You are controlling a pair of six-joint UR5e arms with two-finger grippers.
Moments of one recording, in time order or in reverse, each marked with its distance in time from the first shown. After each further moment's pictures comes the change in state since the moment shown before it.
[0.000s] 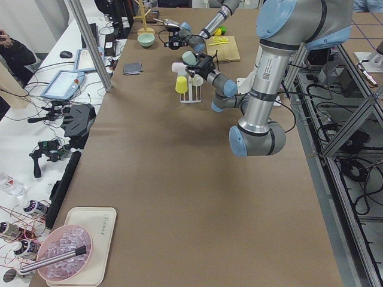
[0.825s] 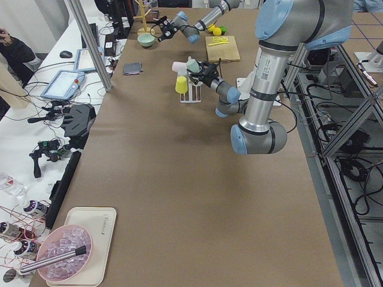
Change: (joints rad) left arm 0.042 -0.022 0.115 -0.089 0.039 0.075; right arm 0.144 -0.043 0.066 -0.142 -0.046 0.647
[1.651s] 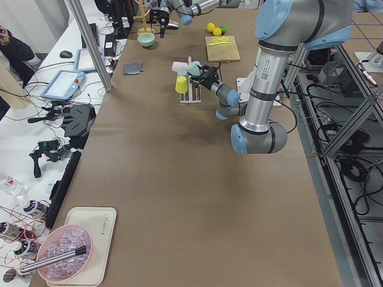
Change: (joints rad) left arm 0.013 -0.004 0.036 -0.018 0.005 0.021; right arm 0.193 -0.042 0.191 -0.497 -0.437 0.831
